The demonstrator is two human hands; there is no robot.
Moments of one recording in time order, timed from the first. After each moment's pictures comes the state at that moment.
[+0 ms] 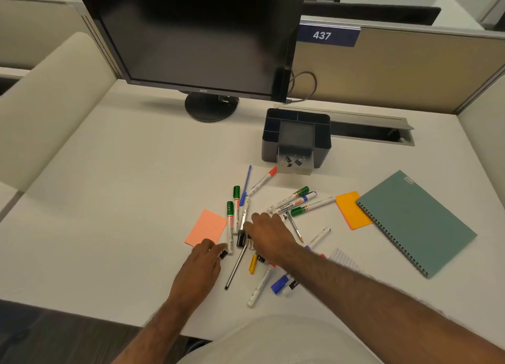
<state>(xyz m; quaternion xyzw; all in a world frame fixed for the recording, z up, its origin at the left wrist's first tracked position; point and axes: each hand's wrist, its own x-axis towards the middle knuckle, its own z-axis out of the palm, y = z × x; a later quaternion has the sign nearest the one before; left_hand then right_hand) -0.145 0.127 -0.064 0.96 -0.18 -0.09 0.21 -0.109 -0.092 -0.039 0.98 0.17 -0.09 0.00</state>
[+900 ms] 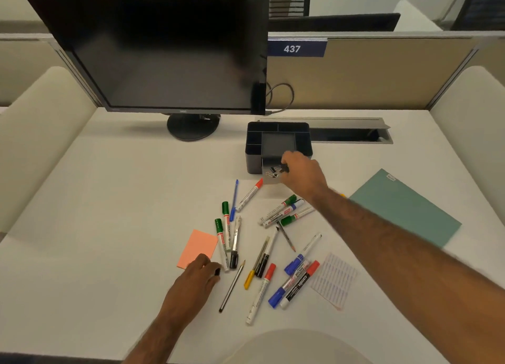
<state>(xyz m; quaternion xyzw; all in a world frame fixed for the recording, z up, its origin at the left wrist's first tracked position) -0.126 0.131 -0.057 0.95 -0.23 -0.14 0.19 -0.008 -0.214 0.038 0.98 -0.10 0.05 -0.15</state>
